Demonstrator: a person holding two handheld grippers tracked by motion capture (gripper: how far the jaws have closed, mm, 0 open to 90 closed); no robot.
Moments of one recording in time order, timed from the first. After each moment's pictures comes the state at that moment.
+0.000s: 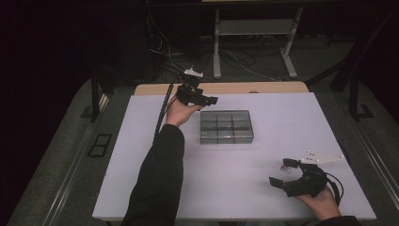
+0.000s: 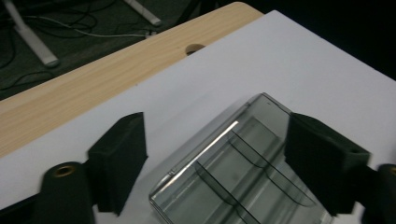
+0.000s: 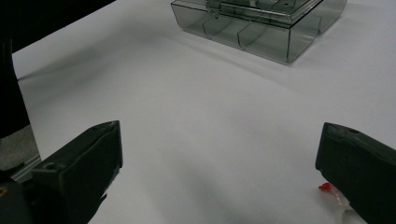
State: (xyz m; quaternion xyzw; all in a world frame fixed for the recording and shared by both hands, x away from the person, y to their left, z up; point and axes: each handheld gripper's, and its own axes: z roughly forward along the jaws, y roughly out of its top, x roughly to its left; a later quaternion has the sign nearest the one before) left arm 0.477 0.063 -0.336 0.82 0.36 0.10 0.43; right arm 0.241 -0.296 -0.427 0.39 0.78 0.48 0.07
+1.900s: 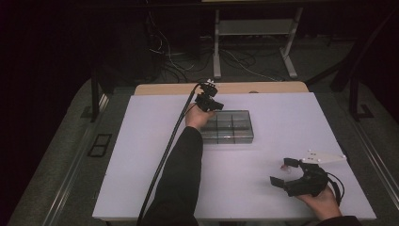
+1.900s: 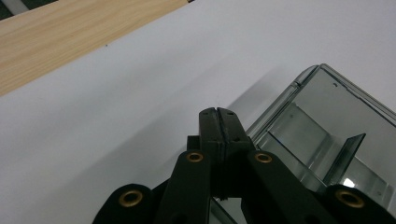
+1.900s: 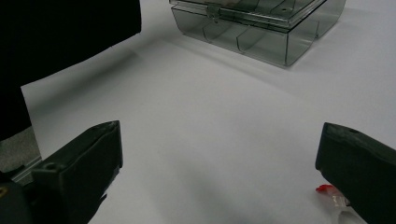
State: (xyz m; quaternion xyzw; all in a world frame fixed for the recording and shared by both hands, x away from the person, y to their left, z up) left arm 0.517 0.011 -0.407 0.85 0.37 0.06 0.37; right arm 0.241 -0.298 -0.426 0.39 0.78 0.49 0.07
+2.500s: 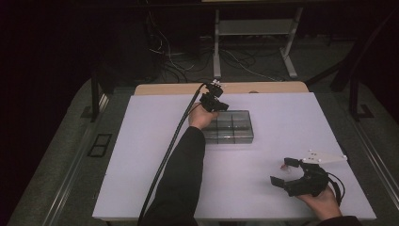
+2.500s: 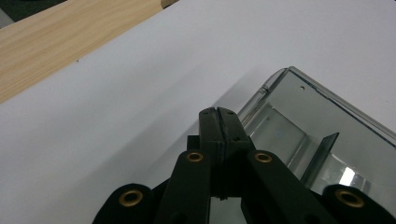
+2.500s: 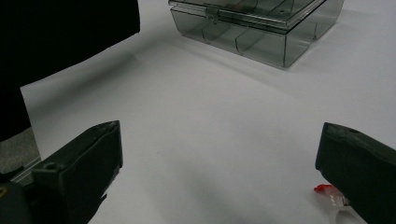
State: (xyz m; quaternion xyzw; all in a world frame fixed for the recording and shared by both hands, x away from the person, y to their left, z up) left arm 0.511 -0.003 -0.402 0.86 0.34 0.06 0.37; right arm 0.241 -0.299 -0.425 0.39 0.78 0.49 0.07
